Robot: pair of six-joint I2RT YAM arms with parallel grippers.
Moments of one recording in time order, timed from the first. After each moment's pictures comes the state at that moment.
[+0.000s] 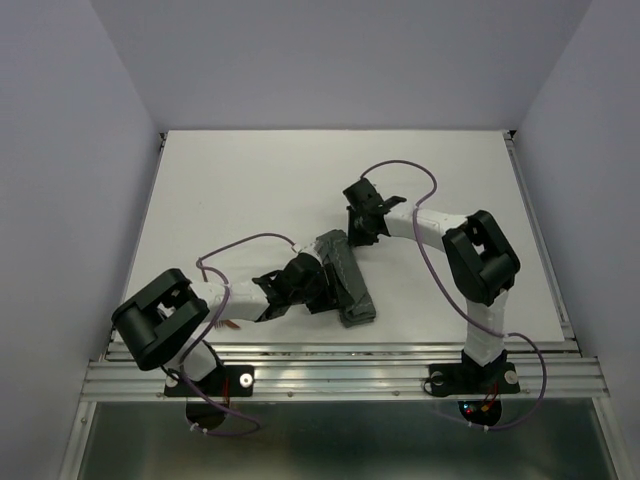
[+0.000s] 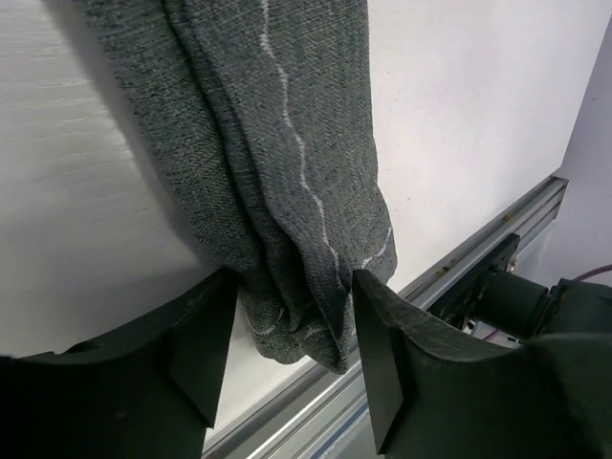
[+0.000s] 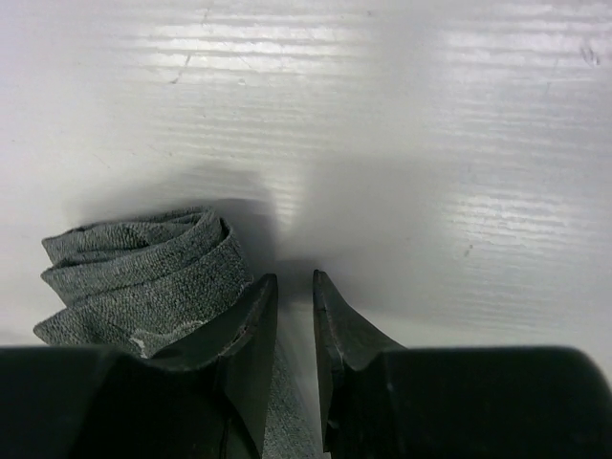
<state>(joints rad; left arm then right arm) -0.89 1.47 0.51 0.25 0.12 -1.10 0.61 1.95 1.31 -0.41 0.13 0.62</state>
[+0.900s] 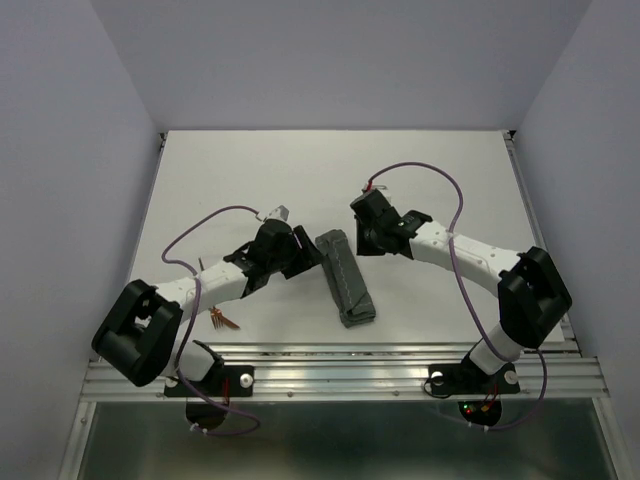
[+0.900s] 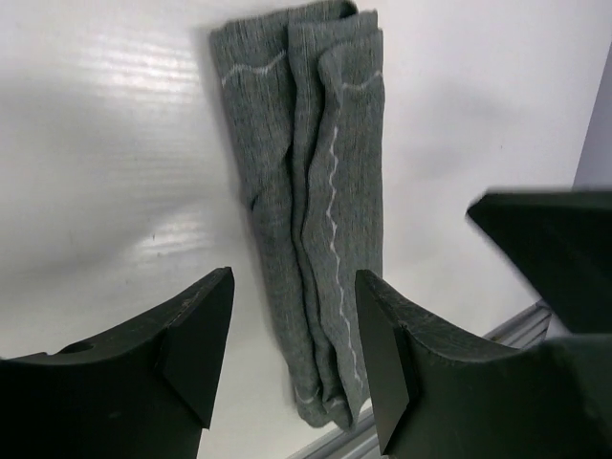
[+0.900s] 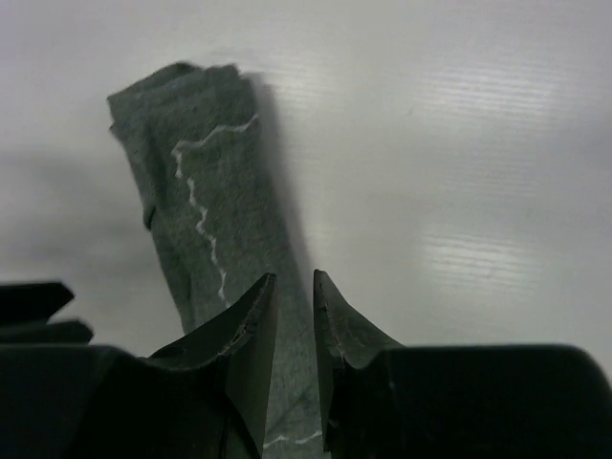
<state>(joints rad) -0.65 1.32 0.60 0.04 0.07 -0.97 0.68 1.63 1.18 -0.51 0.25 0.60</state>
